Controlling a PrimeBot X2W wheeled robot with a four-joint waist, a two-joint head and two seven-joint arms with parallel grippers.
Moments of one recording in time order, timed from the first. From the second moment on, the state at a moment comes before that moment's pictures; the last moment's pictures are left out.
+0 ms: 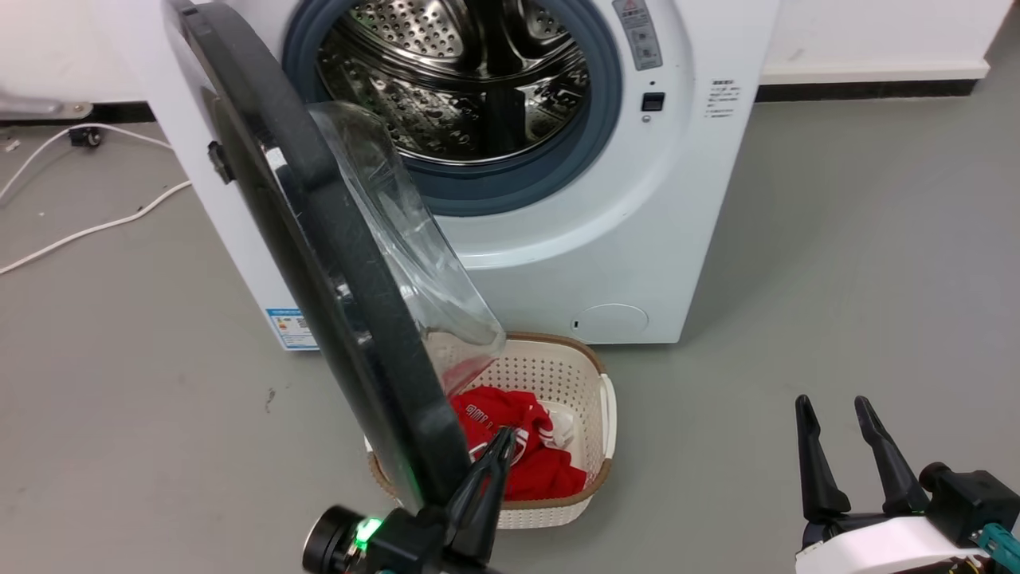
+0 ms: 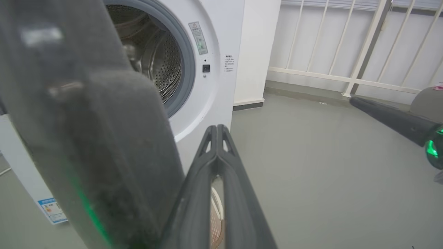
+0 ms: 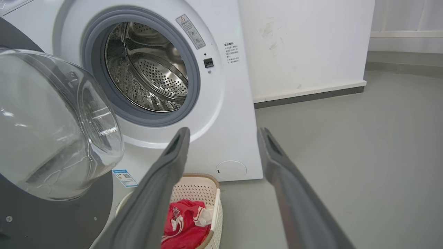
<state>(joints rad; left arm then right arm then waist) 0.00 0.11 -0.47 0.04 -0.17 0.03 -0.26 0.06 -0.05 -0.01 0.11 0.25 0.13 -0.23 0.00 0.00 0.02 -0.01</state>
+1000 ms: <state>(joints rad) 0.20 0.22 -0.34 -0.17 -0.19 0.18 -0.21 0.09 -0.05 -0.03 0.09 0.26 0.13 -0.23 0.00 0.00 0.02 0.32</state>
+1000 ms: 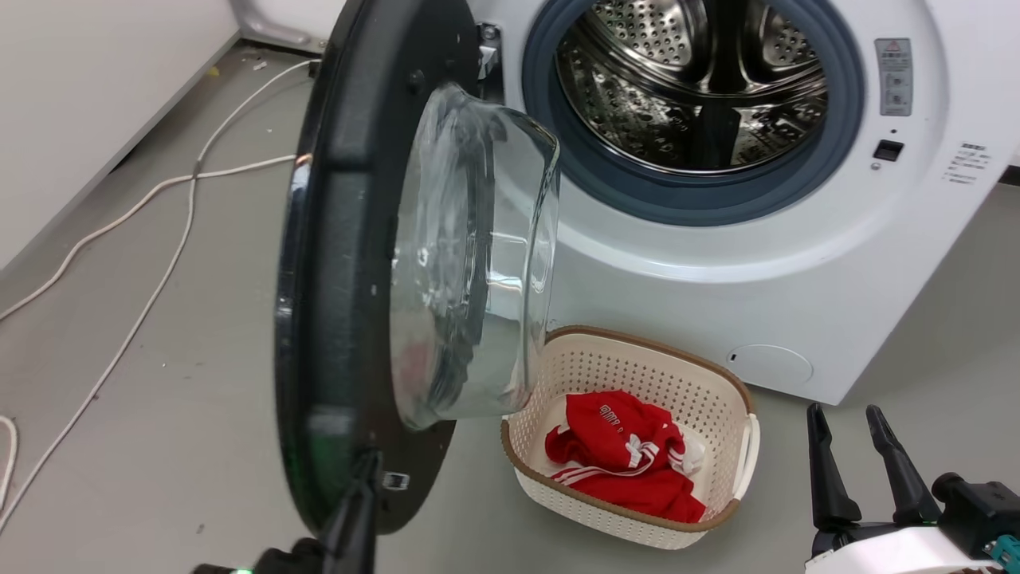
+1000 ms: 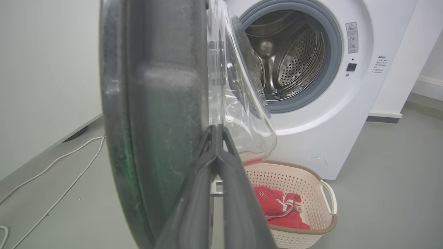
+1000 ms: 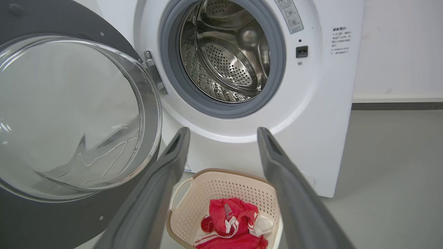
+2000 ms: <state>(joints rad) -0.19 0.43 0.22 0.24 -0.40 0.10 -0.26 -0.02 -0.05 -0.06 -0.02 0.22 0.13 -0.18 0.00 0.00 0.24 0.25</state>
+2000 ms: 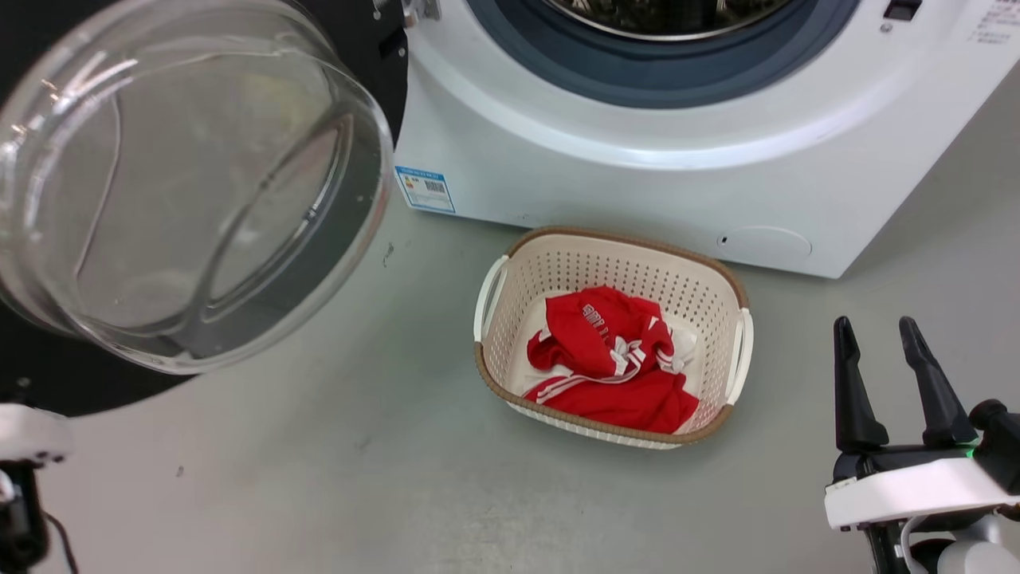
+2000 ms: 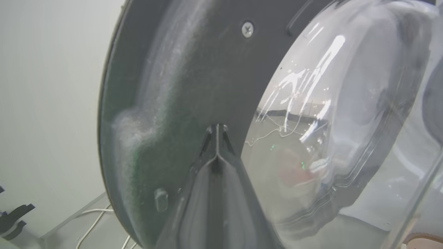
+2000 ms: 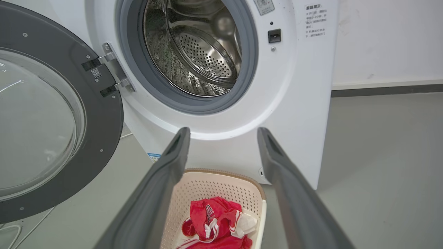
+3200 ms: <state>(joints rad) 0.06 0.10 0.35 0.08 -0.14 -0.05 -0.26 0.04 -0.05 -0.01 0.06 0.24 0.13 -0.20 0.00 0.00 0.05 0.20</state>
